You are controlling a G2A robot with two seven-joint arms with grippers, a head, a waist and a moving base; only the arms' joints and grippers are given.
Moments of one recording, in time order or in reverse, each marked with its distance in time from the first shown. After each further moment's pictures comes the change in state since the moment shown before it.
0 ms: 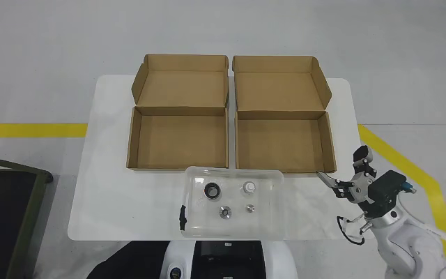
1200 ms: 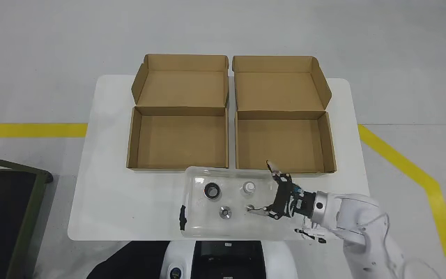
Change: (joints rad) left arm 0.000 0.000 0.000 0.000 0.000 0.000 0.000; right arm 0.246 0.047 -0.421 -0.025 -0.108 -0.312 0.418
